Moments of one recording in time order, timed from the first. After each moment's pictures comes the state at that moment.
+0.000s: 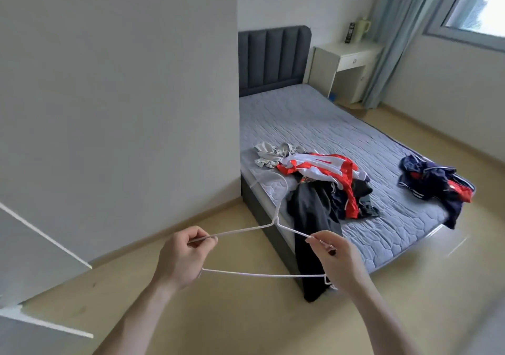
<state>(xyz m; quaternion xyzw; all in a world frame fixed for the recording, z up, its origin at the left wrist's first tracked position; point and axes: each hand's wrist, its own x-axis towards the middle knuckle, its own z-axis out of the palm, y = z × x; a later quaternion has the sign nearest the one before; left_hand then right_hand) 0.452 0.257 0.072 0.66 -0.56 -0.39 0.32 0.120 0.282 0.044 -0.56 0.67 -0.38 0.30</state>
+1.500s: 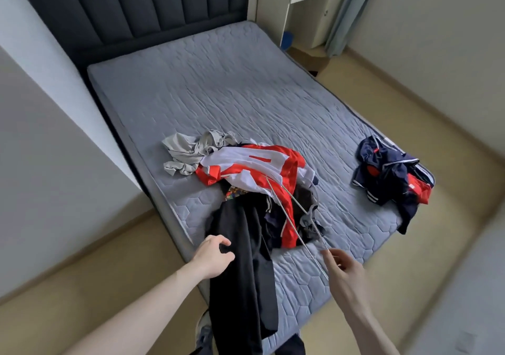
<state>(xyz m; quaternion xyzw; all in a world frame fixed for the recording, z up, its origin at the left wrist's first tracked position) -0.014 -0.232 -0.146 0.62 -0.62 -0.48 -0.05 -0.295 -0.099 -0.063 -0.29 0.82 -0.35 0.34</state>
